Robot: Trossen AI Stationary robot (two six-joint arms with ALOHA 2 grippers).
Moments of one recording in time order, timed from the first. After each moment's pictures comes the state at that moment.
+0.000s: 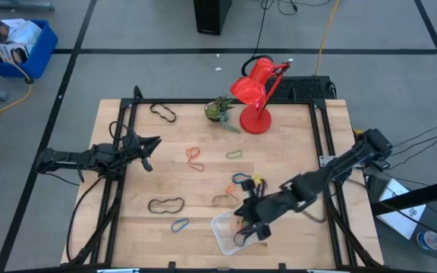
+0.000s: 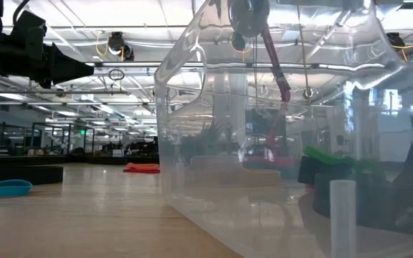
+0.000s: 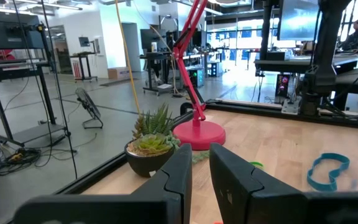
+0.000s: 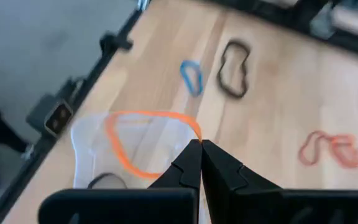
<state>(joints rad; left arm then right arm) -0.07 0.01 0.03 0.03 -0.55 0.05 0.52 1.58 1.29 -0.44 0.25 0.04</state>
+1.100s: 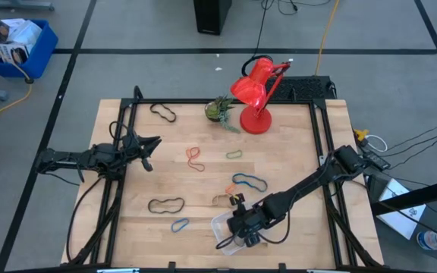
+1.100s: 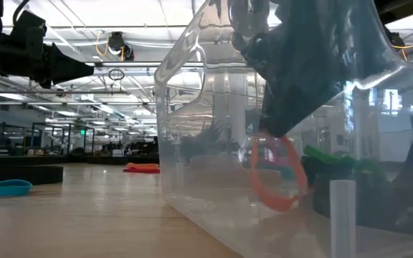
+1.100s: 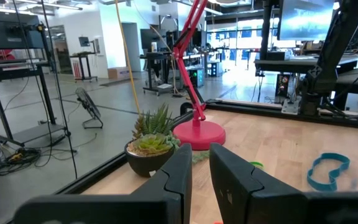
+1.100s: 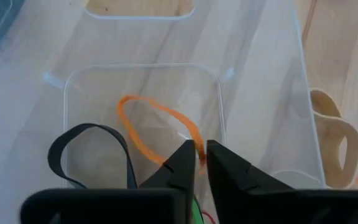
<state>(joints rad) -0.07 0.01 0.03 0.03 -0.55 0.05 0.52 1.93 1.29 -0.40 0.18 0.09</state>
